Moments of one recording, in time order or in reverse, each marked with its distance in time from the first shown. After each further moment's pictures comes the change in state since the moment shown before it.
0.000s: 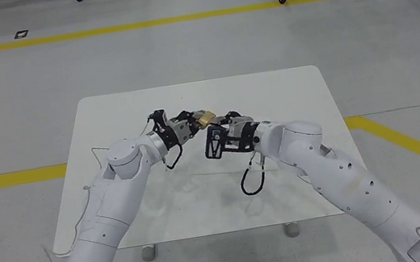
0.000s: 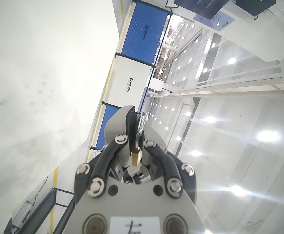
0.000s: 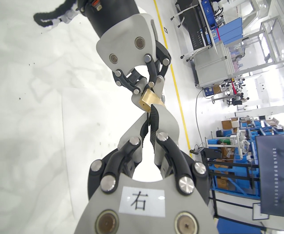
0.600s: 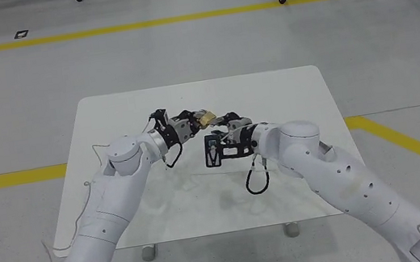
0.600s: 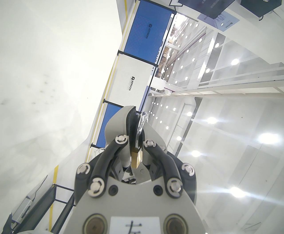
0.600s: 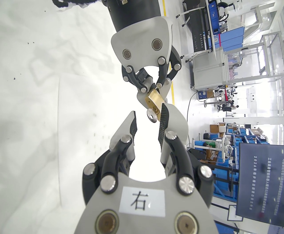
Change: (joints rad) left arm -0.034 -0.001 0.026 0.036 -0.003 0.027 -0.021; right arm 0.034 0.018 -0.052 -0.037 -0.152 -0.086 0.012
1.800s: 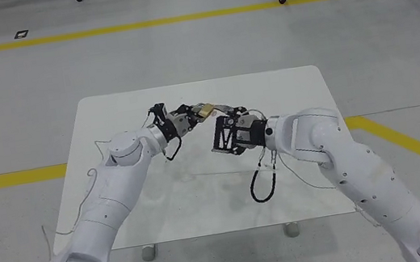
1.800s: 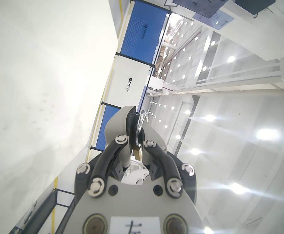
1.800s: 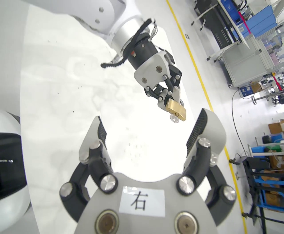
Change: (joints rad) left arm -0.101 -0.022 0.078 0.189 -0.054 -0.165 -0.038; right arm -0.036 0.020 0.150 -0.031 0.558 -0.075 0.103
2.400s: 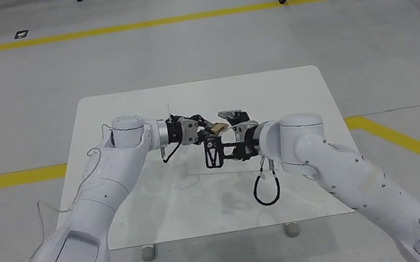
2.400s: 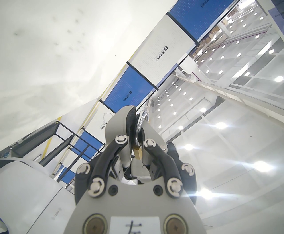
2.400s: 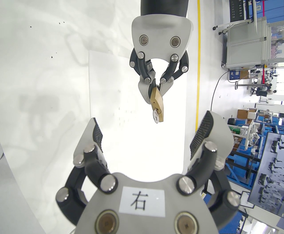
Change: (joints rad) left arm -0.180 -0.028 0.138 0.162 -0.032 0.467 -0.289; right arm 0.088 -0.013 -0.147 -0.100 -0.157 -0.051 0.443
